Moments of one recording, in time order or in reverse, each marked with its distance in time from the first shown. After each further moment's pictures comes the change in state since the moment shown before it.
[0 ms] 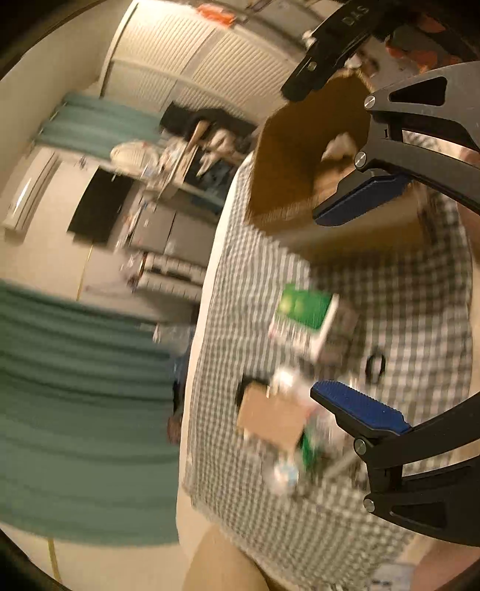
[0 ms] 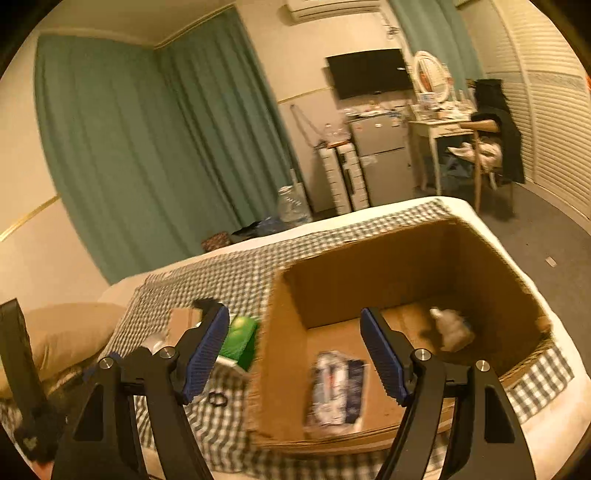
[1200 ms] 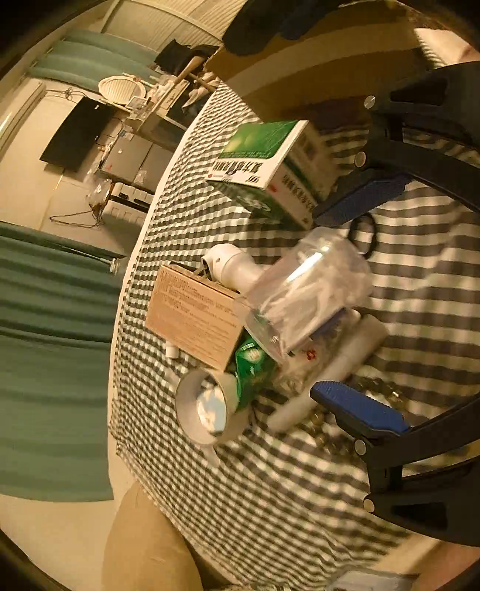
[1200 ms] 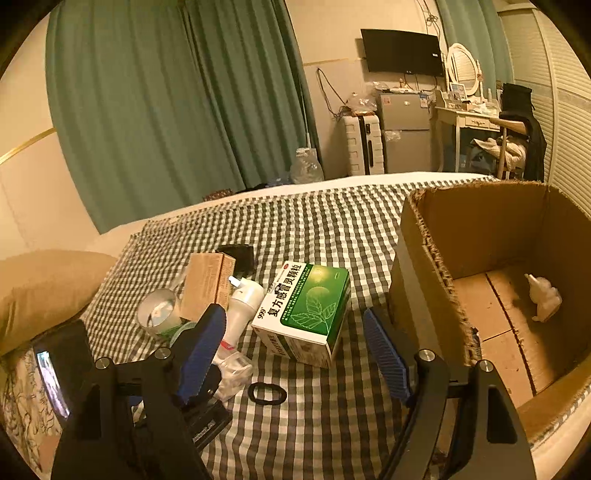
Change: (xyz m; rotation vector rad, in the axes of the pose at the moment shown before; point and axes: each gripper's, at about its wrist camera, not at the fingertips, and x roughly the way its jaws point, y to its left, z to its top) left arm 0.128 0.098 -0.060 -0.092 0.174 0.142; right arm 0.118 0.102 -0.068 -0.085 0.123 -0.069
